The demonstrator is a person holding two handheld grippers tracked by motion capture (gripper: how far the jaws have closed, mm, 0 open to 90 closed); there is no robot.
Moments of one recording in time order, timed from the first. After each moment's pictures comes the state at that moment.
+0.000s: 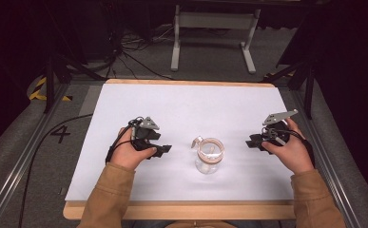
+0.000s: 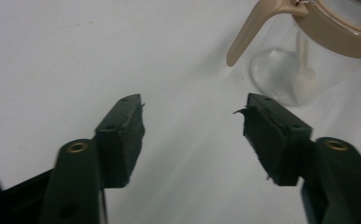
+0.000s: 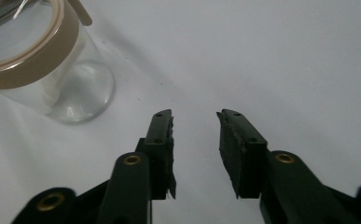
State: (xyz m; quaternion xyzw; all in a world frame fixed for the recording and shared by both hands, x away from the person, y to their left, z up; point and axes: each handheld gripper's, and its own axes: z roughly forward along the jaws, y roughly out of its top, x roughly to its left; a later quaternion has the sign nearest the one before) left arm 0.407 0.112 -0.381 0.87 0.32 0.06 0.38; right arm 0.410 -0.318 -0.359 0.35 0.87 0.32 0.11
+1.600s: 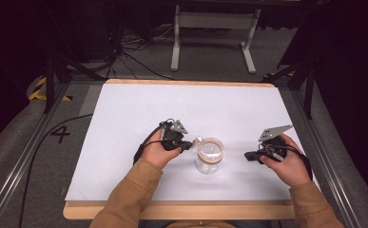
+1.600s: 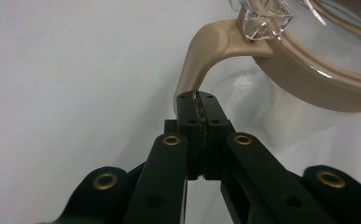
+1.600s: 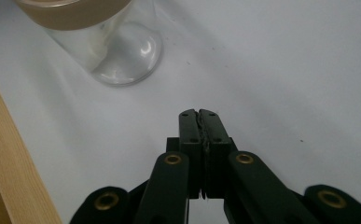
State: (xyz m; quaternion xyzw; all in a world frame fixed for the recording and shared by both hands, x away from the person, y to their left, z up) left arm 0.422 0.038 -0.405 0.89 0.25 0.04 0.39; right arm 0.375 -0.304 -0.375 0.32 0.89 0.30 0.08
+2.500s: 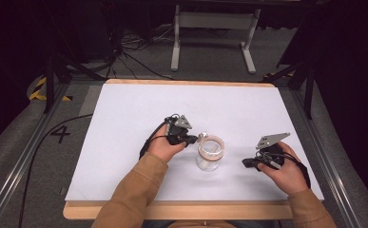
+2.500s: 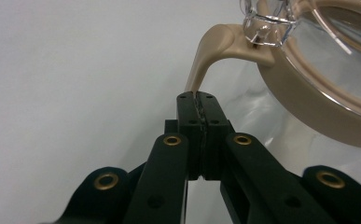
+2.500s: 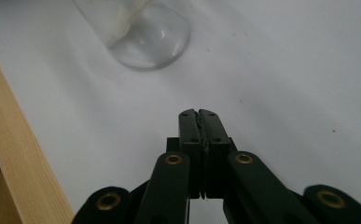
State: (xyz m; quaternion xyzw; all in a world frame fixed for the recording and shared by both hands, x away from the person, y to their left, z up) left arm 0.442 0.028 -0.407 0.88 0.23 0.05 0.42; right arm 0.359 -0.297 -0.387 0.32 0.89 0.31 0.08
